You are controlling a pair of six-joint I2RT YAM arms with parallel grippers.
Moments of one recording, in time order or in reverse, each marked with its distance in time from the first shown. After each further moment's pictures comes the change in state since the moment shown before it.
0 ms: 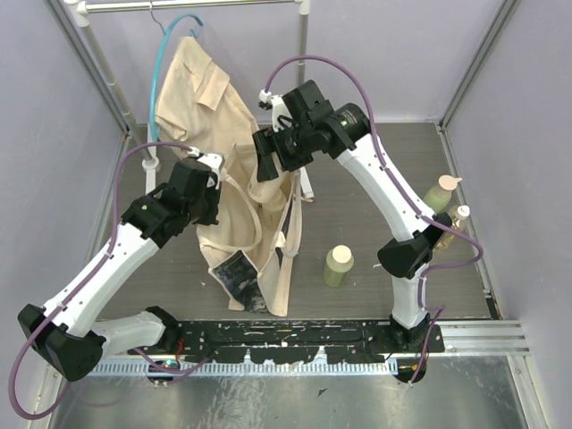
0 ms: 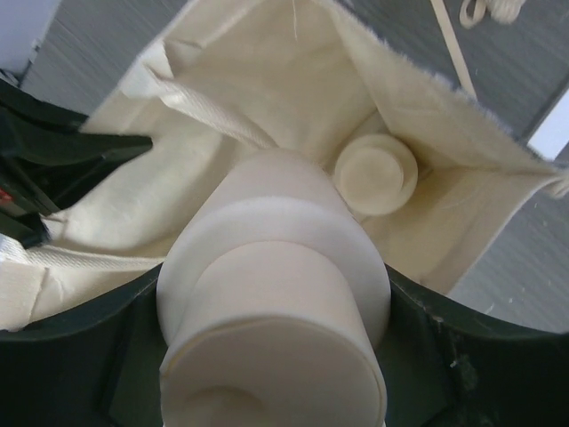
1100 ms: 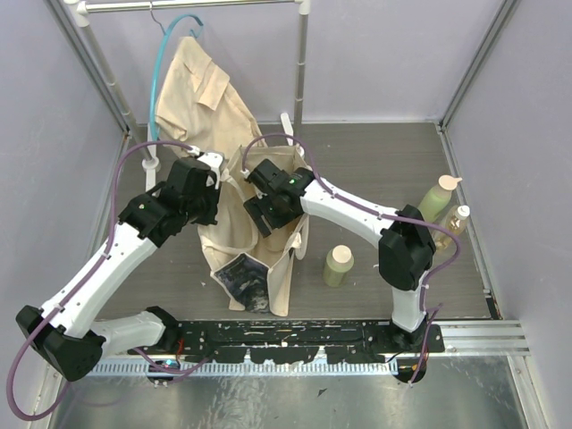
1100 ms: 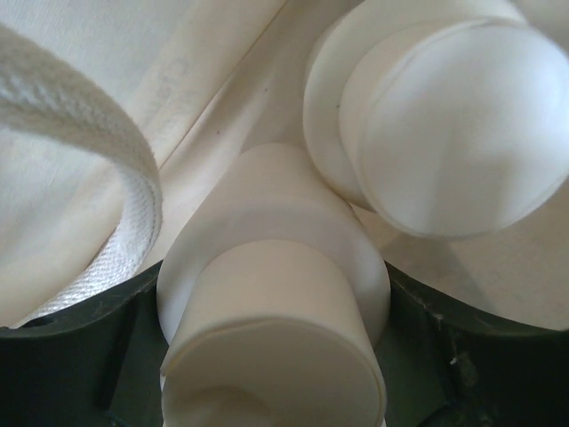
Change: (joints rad) left arm -0.006 0.000 0.033 -0.040 0.001 0.019; right arm 0.170 -0.053 -0.737 0.350 0.318 0.043
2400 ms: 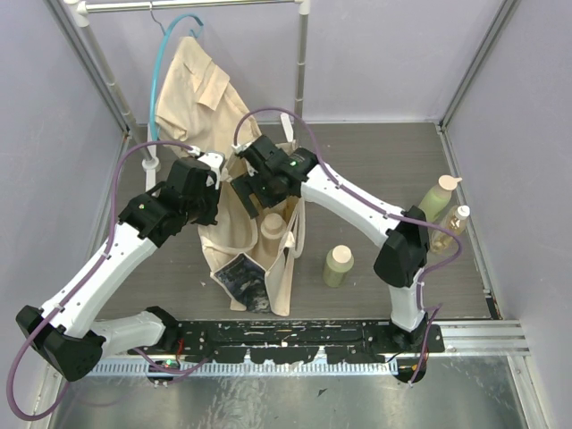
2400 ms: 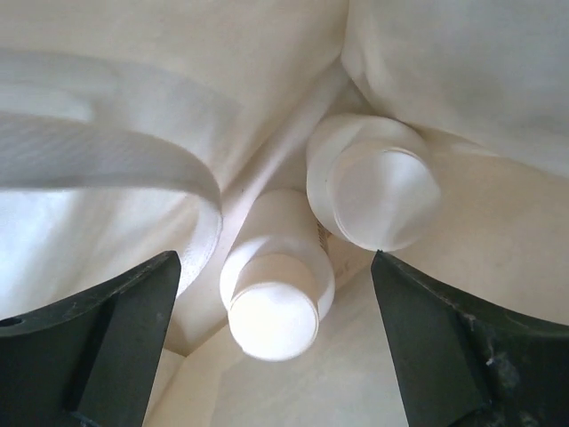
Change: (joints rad) left arm 0.000 0.000 0.002 -0.003 0.010 0.003; right arm 0.003 0.058 0.256 -0.074 0.038 -0.015
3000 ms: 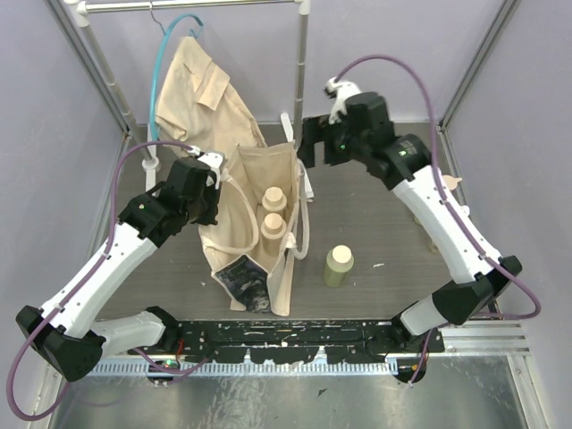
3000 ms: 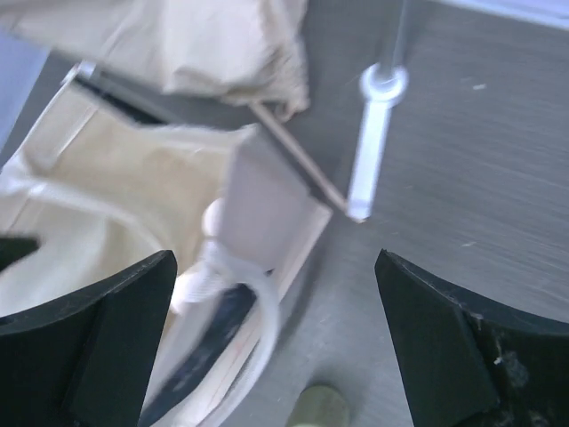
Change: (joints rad) left arm 0.000 -0.001 0.000 0.004 0.002 -0.003; right arm -0.270 -0.442 -0.128 0.139 -0.115 0.019
